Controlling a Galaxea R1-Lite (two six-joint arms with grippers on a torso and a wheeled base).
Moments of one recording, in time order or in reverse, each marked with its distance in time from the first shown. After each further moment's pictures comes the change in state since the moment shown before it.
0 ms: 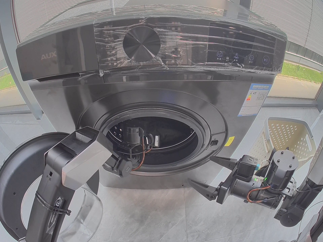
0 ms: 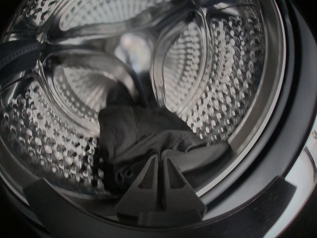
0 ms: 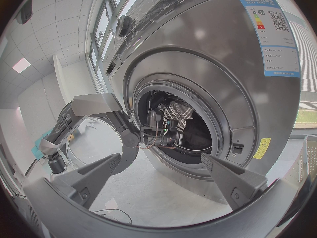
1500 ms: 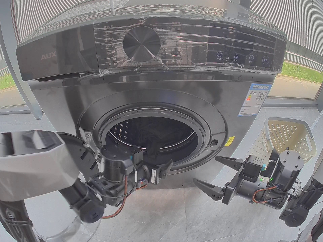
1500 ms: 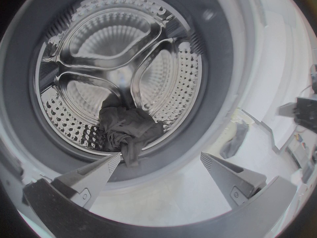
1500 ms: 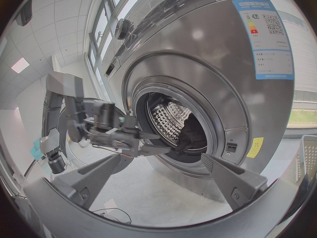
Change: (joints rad) left arm -0.207 -0.497 0.873 -0.279 0.035 -0.093; right arm -0.014 -0.039 0.039 0.000 -0.003 0.001
